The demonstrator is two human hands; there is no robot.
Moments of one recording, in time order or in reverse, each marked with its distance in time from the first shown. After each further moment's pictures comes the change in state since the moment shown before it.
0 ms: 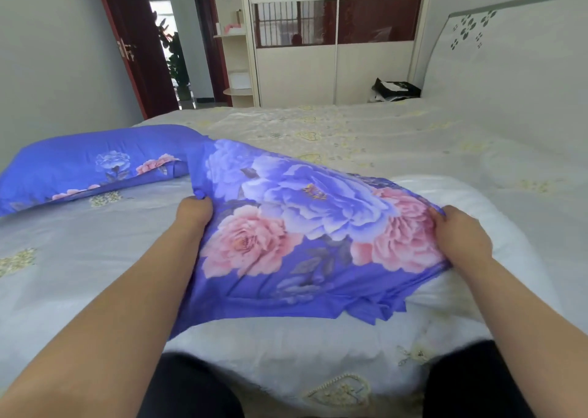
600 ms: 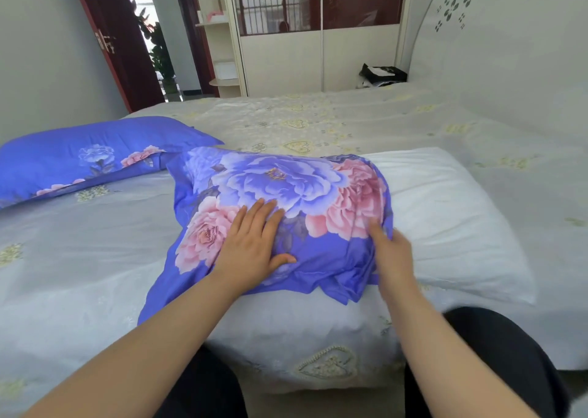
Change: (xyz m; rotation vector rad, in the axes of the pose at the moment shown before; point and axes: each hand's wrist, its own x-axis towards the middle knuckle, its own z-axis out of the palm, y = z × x) left_hand -0.131 -0.043 0.067 0.740 0.087 1.350; right_hand -0.105 -0.026 0.053 1.080 -0.122 0.211
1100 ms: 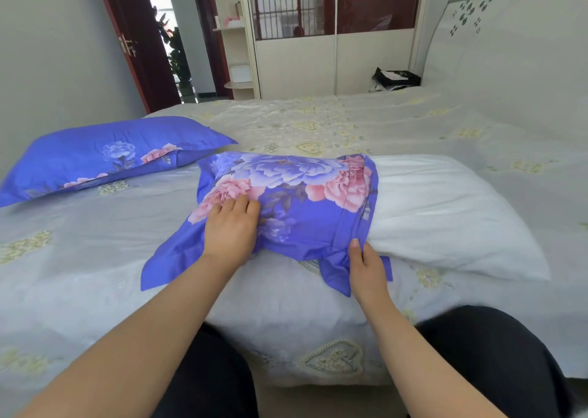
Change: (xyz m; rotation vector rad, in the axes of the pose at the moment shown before) left_hand -0.004 -0.023 -0.035 0.250 0.049 -0.245; right_hand -0.042 0.033 0.023 -0.226 -0.128 -0.186
